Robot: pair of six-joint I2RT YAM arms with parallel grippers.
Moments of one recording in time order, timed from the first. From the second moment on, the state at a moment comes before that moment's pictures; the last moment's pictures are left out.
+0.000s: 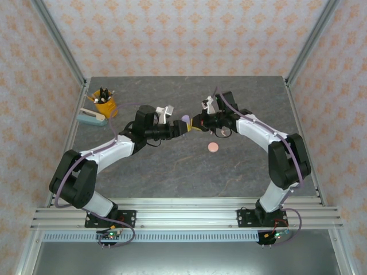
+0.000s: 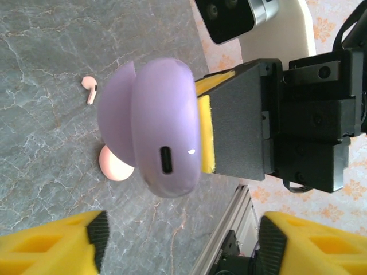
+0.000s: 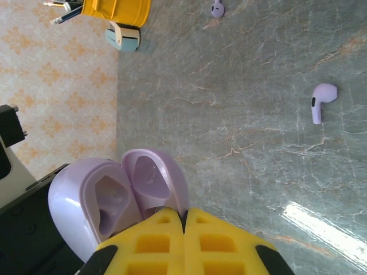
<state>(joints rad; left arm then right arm) -0.42 1.51 0.88 0.14 0.69 -0.81 0.41 1.72 1.23 -0.34 -0.77 0.67</state>
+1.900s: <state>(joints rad) -0.33 1.96 1.64 -1.08 1.03 0.07 0.48 1.86 1.63 -0.95 -0.59 -0.02</state>
